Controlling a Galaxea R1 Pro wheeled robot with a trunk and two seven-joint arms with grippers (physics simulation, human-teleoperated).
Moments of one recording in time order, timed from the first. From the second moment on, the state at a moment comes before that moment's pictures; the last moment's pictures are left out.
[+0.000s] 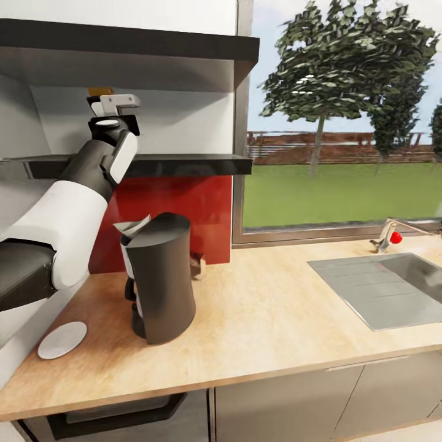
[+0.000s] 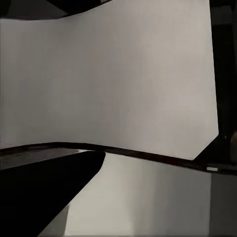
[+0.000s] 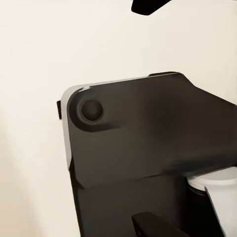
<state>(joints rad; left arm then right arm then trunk) -1.65 0.01 -0.19 -0.62 0.20 0.36 0.49 0.00 0.01 -0.08 -0.06 -0.09 -0.18 0.01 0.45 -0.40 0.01</state>
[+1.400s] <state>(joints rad) -1.54 -0.01 -0.21 -0.64 0.21 0.41 0.51 -0.01 0.00 -0.08 -0.15 -0.08 -0.19 0.00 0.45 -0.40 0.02</state>
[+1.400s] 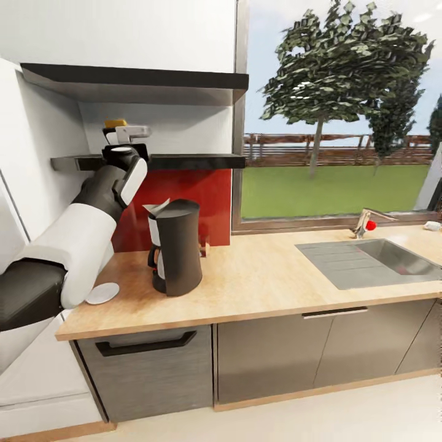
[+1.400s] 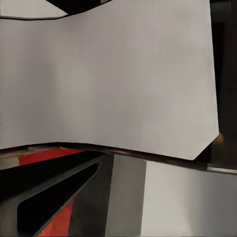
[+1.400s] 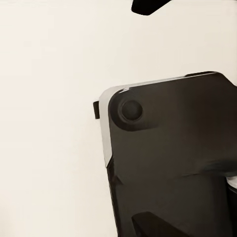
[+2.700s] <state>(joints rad) -0.90 0.34 -0.03 -1.30 0.18 0.50 -0.24 -0.01 0.00 -0.08 -0.14 -0.08 -0.19 0.00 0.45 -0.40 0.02</state>
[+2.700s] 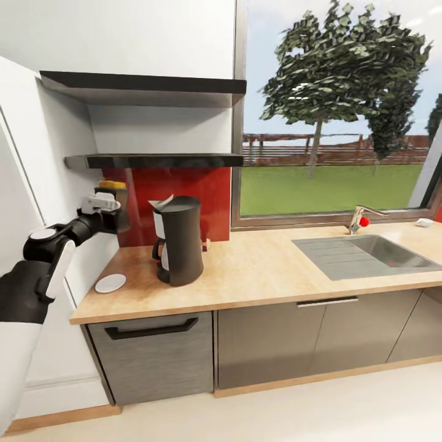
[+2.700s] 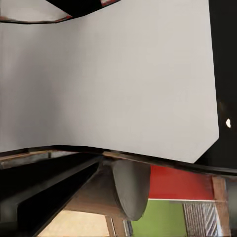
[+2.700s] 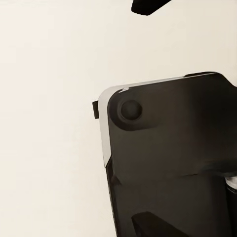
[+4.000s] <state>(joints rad) -0.65 0.27 -0.03 -1.20 0.15 0.24 0.00 -0.01 0.00 -0.08 -0.14 -0.08 -0.19 0.00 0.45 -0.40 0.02</state>
